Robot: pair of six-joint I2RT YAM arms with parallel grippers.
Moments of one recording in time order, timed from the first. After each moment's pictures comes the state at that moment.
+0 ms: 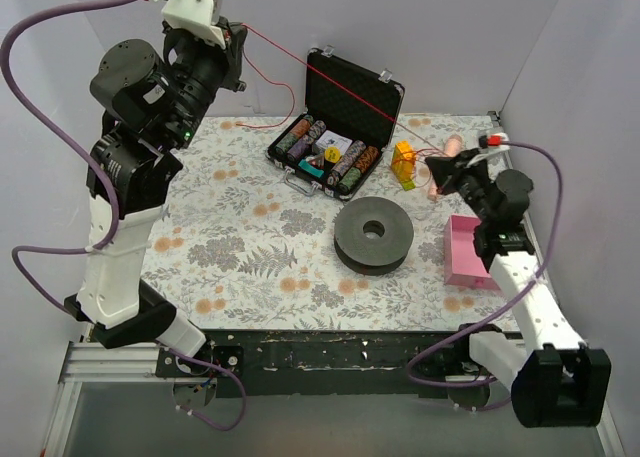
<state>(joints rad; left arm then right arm) -0.64 1.53 2.46 -0.65 -0.27 0.15 0.12 1.04 0.70 0.34 -0.42 0.29</state>
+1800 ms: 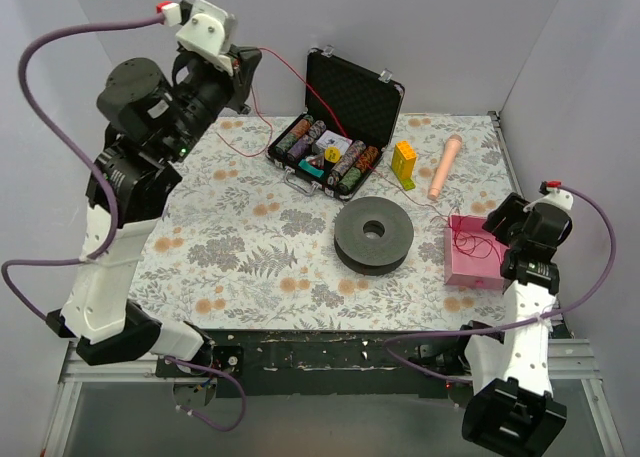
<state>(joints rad) -0.63 1.41 2.16 -0.58 -0.09 0.18 -0.35 0.74 0.60 -0.30 -0.01 0.26</state>
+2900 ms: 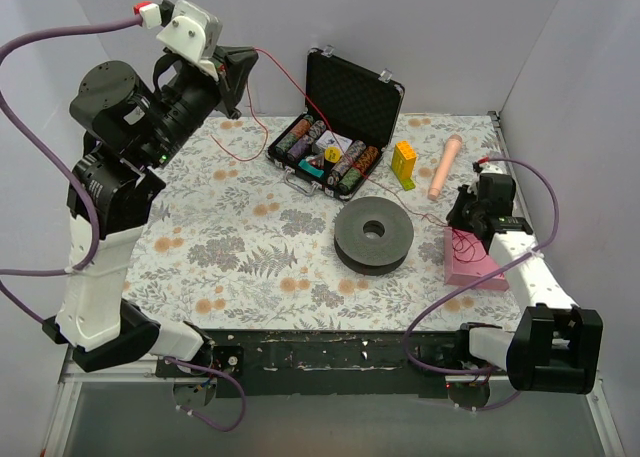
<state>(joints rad) -0.63 1.39 2.27 -0.64 -0.01 0.17 -0.01 1.16 0.76 -0.33 -0.09 0.23</state>
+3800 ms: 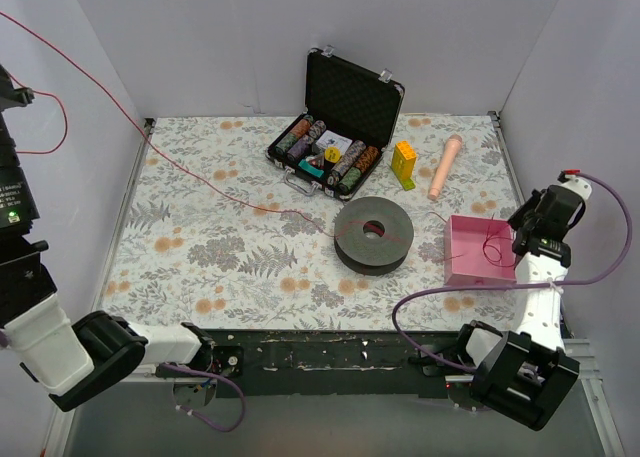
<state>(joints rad) -0.64 1.28 2.53 -0.33 -0.66 0.70 -0.43 0.99 0.72 -0.25 0.02 0.26</state>
